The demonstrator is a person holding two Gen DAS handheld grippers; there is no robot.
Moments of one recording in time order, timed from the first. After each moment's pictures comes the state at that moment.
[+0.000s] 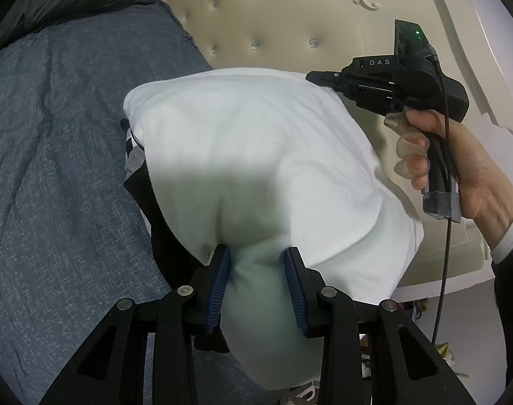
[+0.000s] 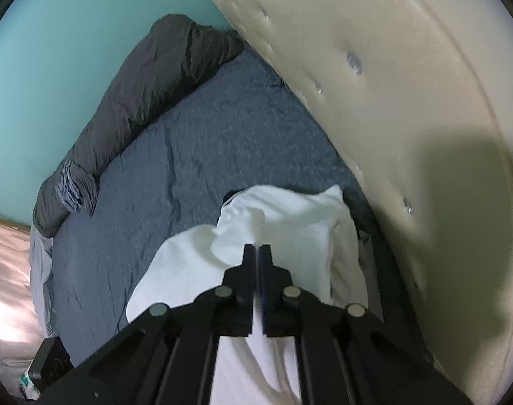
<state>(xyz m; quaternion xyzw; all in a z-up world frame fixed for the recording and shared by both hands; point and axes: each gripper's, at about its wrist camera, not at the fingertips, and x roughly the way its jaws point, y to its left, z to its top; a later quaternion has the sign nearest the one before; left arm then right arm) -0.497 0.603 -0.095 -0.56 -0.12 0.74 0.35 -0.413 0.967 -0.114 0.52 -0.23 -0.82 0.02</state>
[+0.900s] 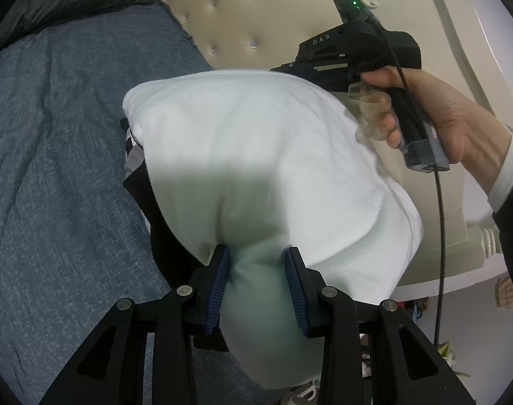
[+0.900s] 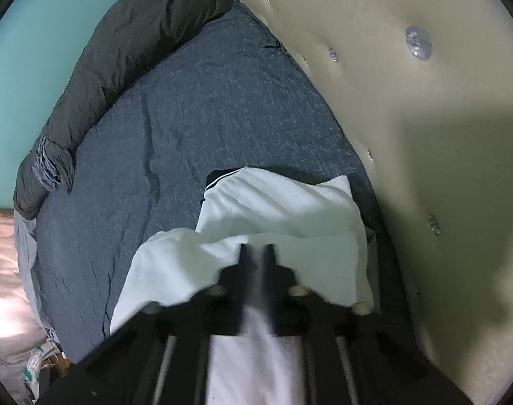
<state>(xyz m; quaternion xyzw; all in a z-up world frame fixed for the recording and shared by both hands) -0.490 0.613 -0.102 -0.56 -0.12 0.74 0.35 -0.474 0.957 -0.142 0.61 -0.21 -0.76 0.00</state>
